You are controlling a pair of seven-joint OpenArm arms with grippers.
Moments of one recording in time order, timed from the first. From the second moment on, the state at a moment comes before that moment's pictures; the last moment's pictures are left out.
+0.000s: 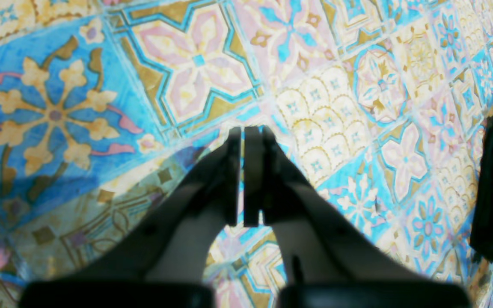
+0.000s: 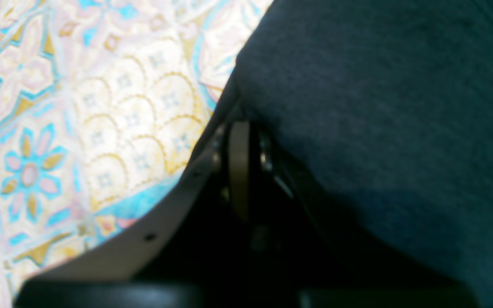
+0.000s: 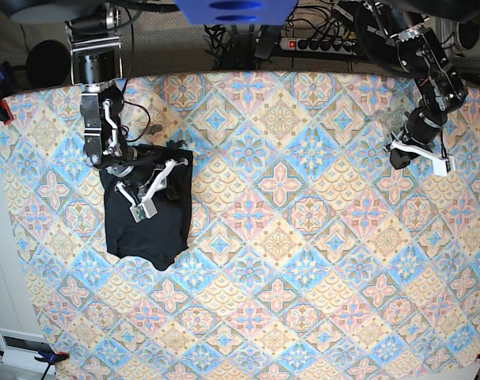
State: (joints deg) left arm 11.3 -9.4 -35.7 95.3 -41.2 -15.7 53.8; right arm 4.2 14.3 -2.8 73.5 21.9 25.9 -34.2
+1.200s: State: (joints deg) left arm 19.3 -18.0 -40.6 112.3 -44.8 -15.7 65.5; right arm -28.7 11.1 4.9 112.5 21.1 23.9 -41.9
